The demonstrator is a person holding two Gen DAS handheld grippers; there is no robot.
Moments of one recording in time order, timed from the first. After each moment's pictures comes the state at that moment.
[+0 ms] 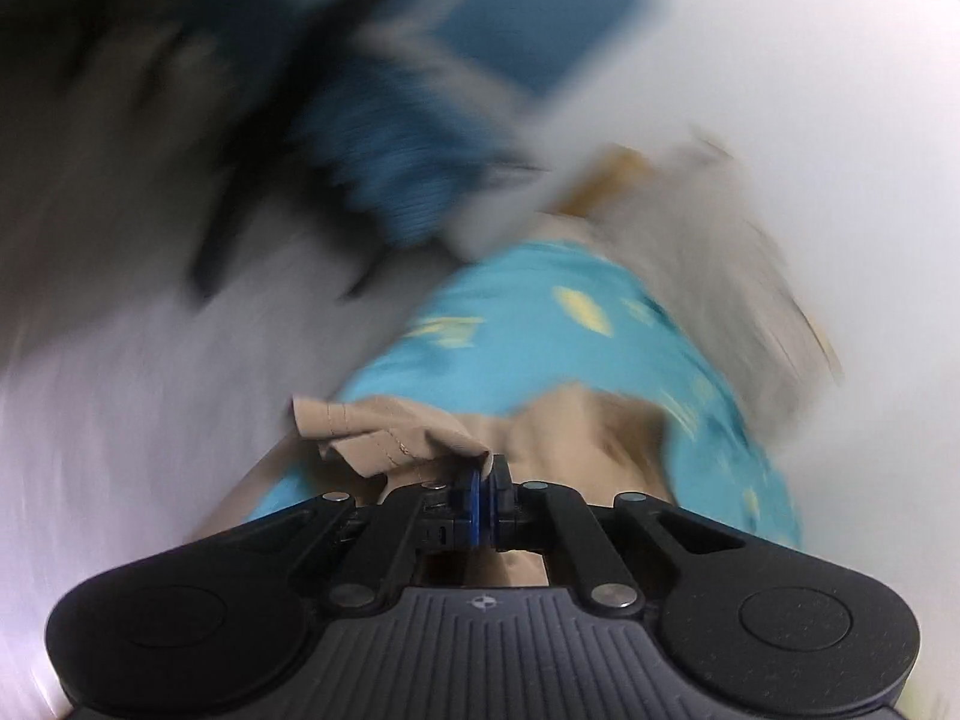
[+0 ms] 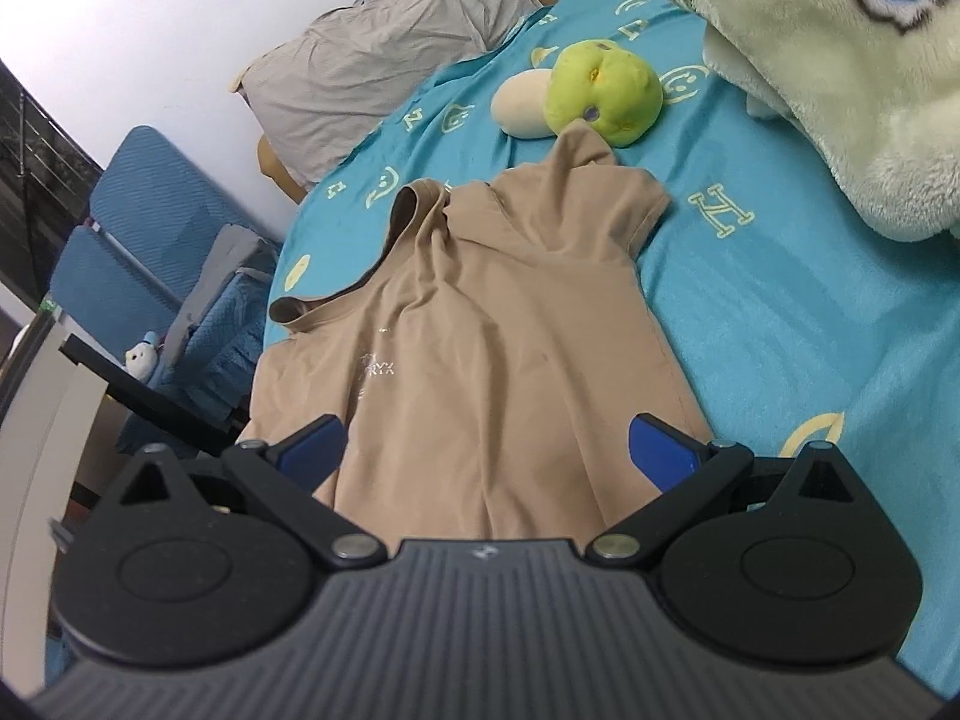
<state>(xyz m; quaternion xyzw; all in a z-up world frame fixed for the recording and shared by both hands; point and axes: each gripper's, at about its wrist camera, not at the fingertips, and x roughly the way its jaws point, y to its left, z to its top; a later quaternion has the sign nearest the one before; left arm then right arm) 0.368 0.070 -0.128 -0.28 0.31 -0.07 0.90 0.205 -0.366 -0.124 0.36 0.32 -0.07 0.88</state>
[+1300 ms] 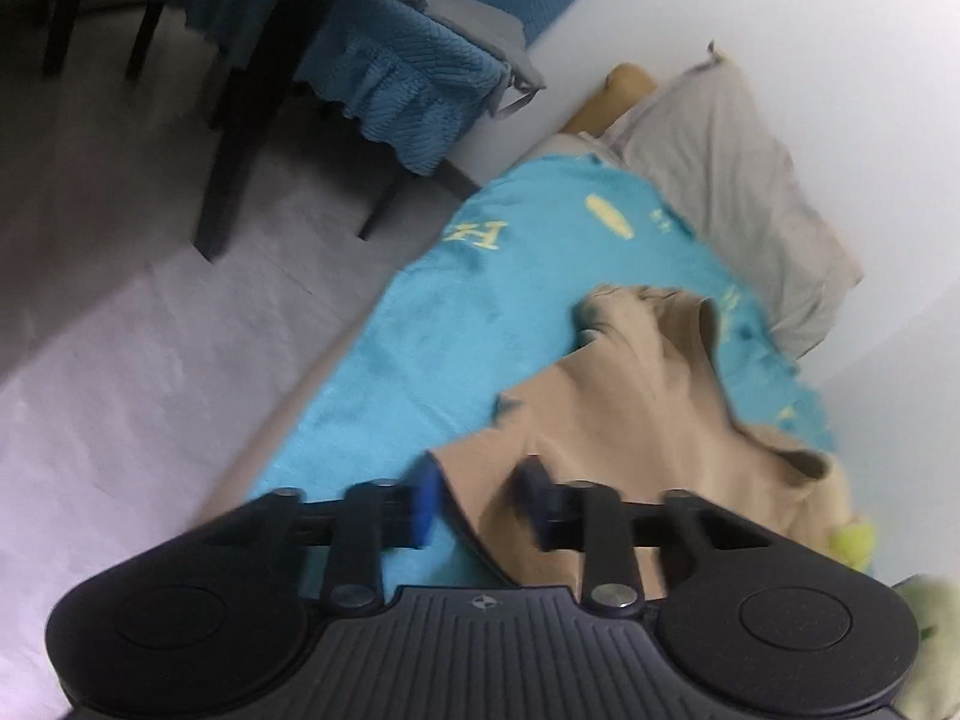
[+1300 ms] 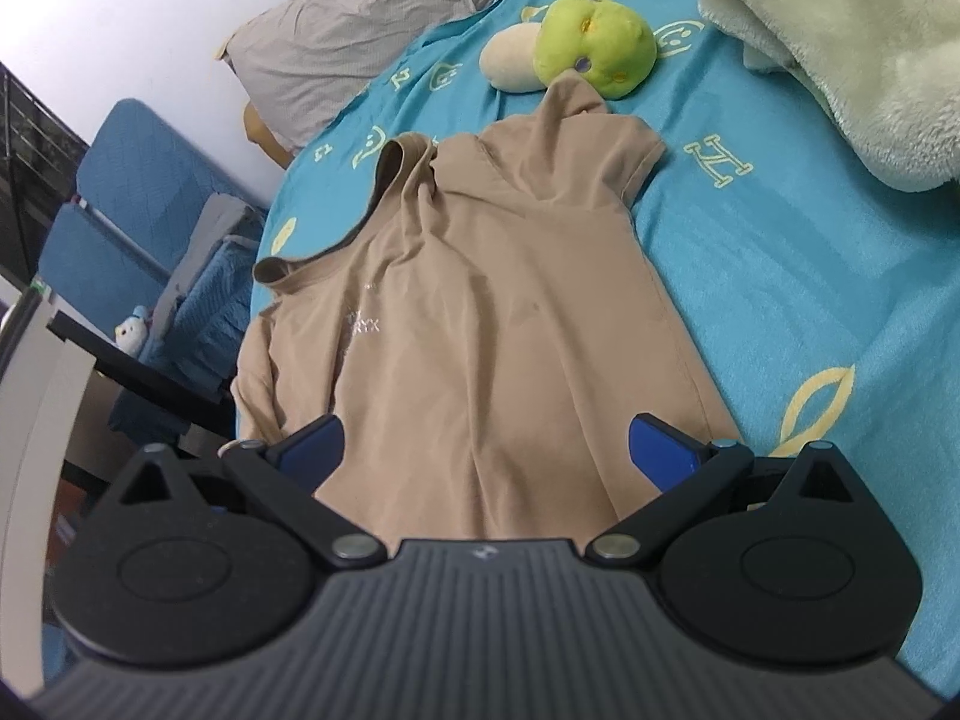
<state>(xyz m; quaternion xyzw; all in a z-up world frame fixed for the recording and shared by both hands) 0.381 0.081 -0.175 -0.30 0.39 -0.04 0.87 0.214 -0.359 -0.143 0.35 0.36 -0.07 0.86</state>
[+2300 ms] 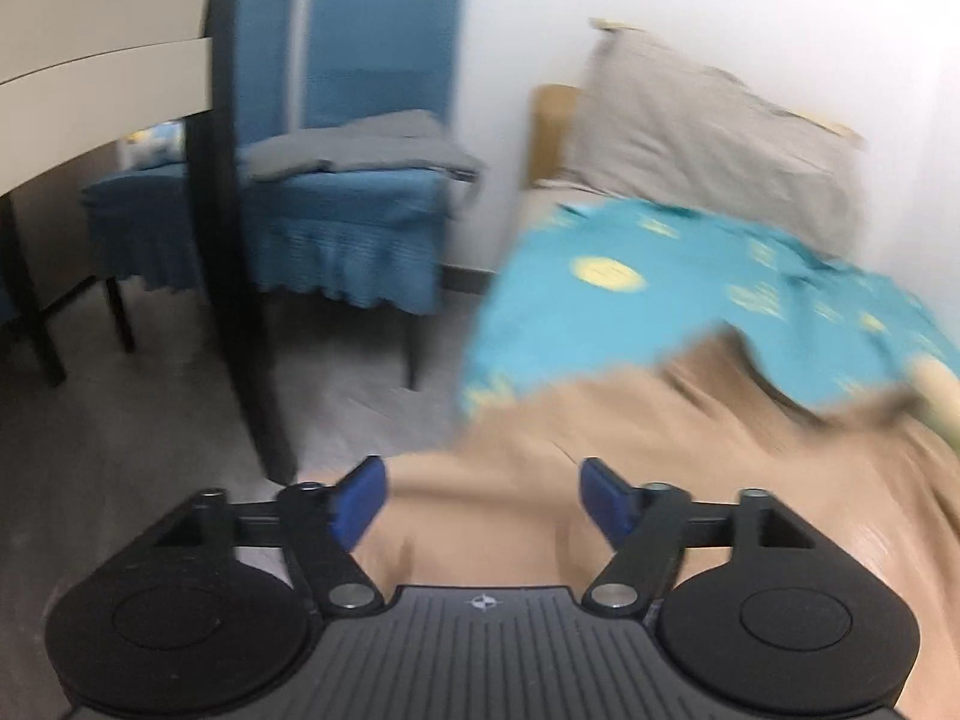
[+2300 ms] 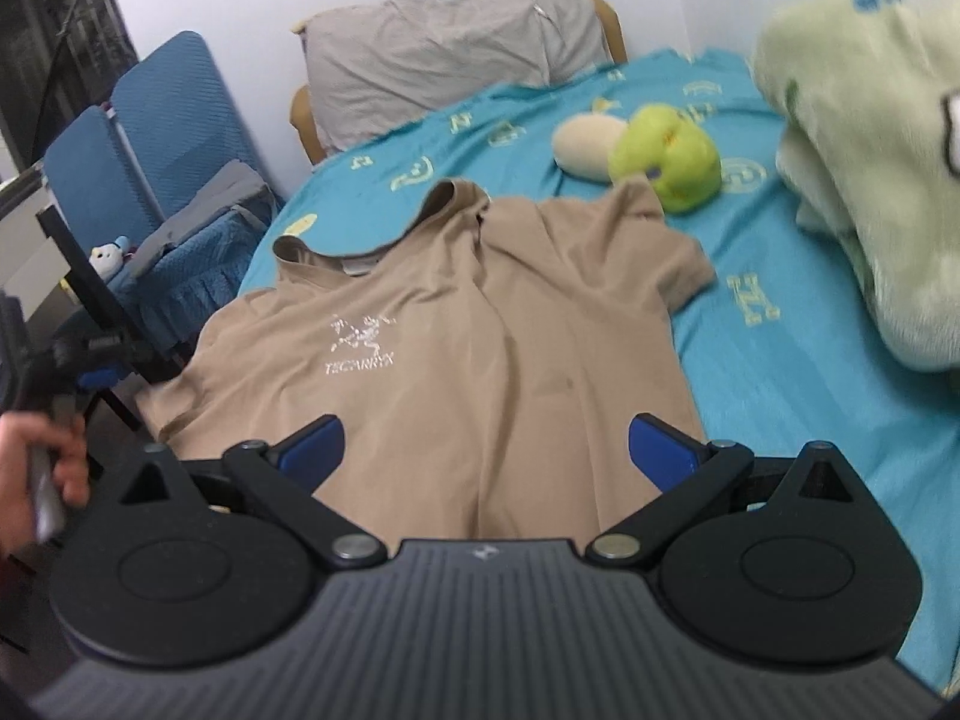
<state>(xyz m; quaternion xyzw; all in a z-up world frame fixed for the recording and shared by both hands) 0.406 0.054 -0.101 -0.03 0.33 -0.04 0.94 0.223 -0.313 -0.120 0.18 0.31 -0.08 0.93</state>
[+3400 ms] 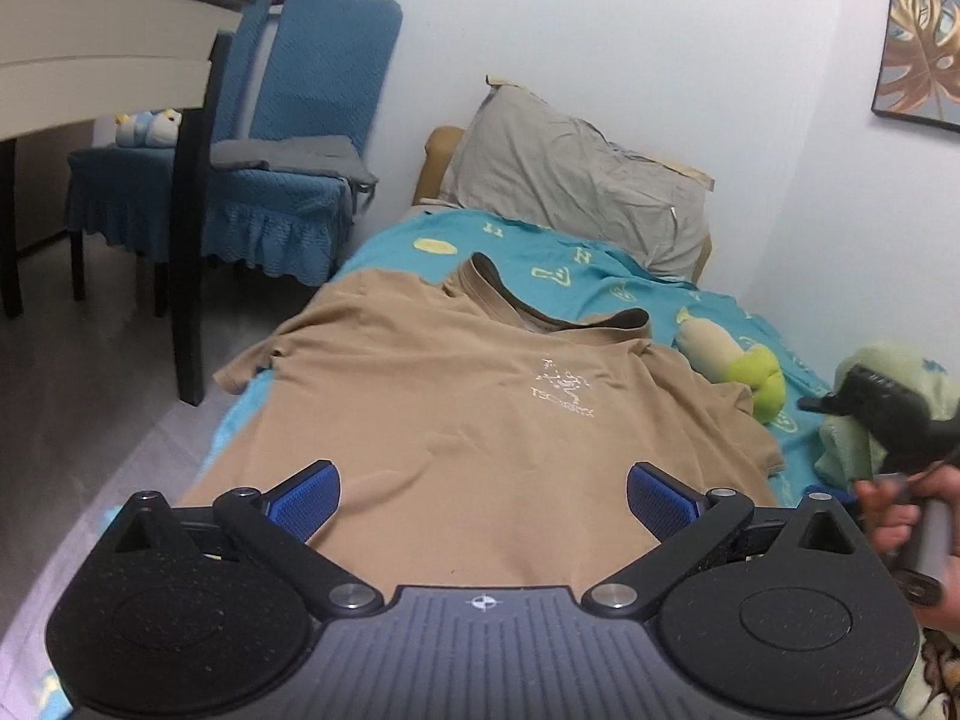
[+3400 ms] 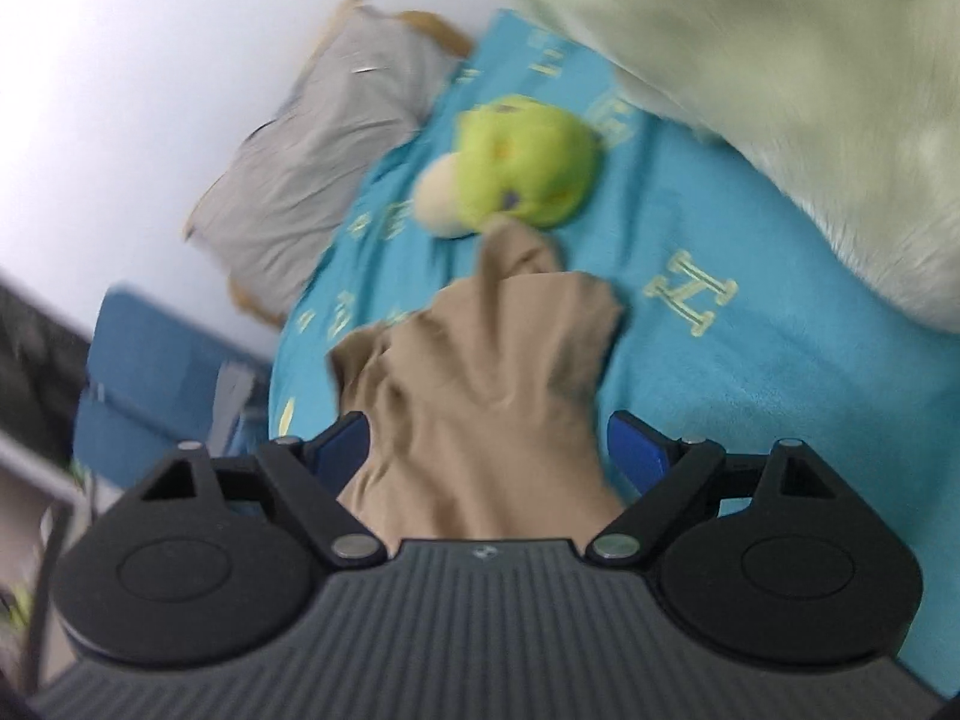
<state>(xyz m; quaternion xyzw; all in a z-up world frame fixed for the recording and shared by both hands) 0.170 -0.011 -0.102 -0.11 0.28 -0.11 0.95 0.282 -0.467 -0.190 0.50 0.24 -0.12 0.82</state>
